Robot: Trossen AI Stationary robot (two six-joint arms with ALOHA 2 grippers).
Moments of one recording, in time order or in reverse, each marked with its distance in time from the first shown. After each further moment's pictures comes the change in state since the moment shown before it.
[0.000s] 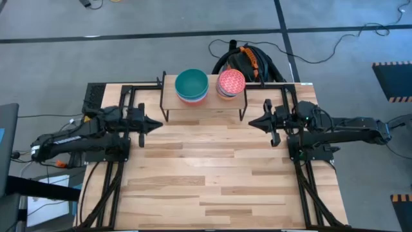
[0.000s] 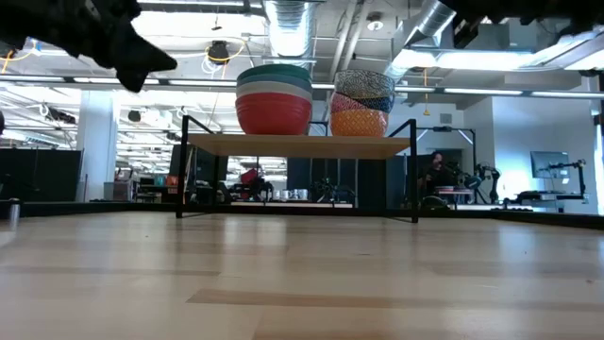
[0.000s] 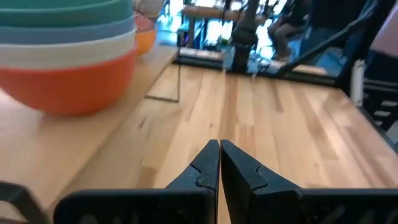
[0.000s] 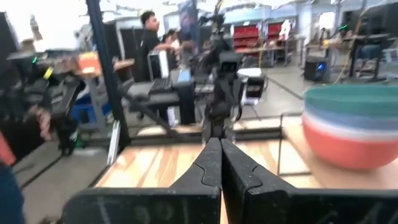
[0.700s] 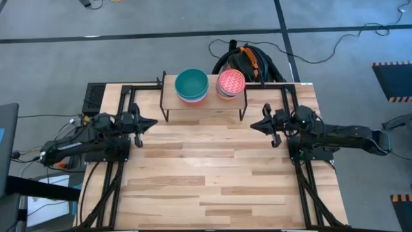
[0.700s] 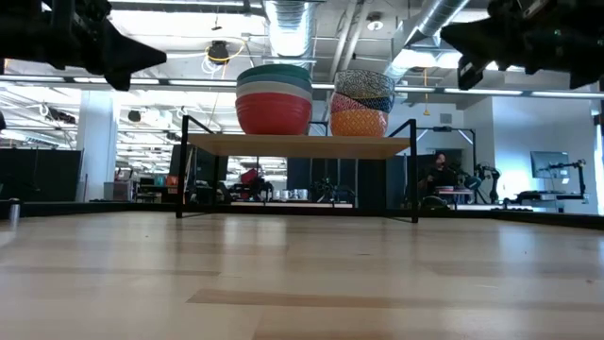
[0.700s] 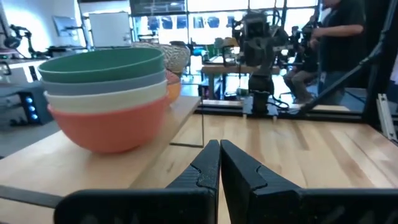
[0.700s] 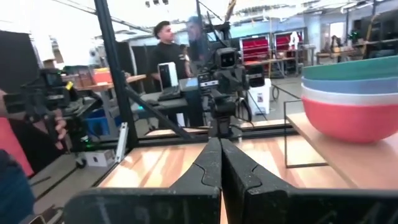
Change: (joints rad) left arm -0.018 -0.277 -0.189 0.150 -0.102 0.084; right arm -0.191 -0.069 -0.292 0.310 -0.225 0.085
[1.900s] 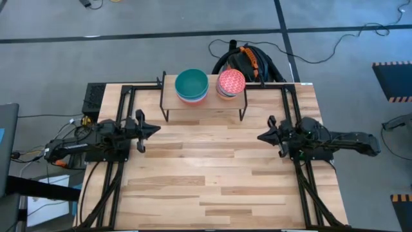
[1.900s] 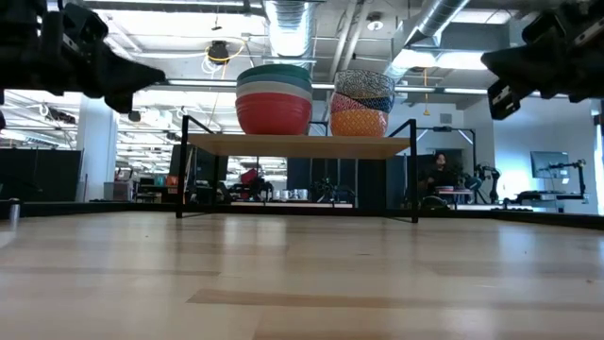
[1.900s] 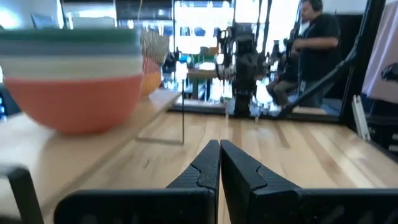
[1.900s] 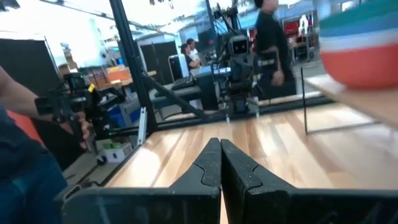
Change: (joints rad) left arm -0.095 -0.093 -0.183 0.141 -0.030 -0.048; right arm 0.161 -0.427 -0.196 -0.263 0.133 0.061
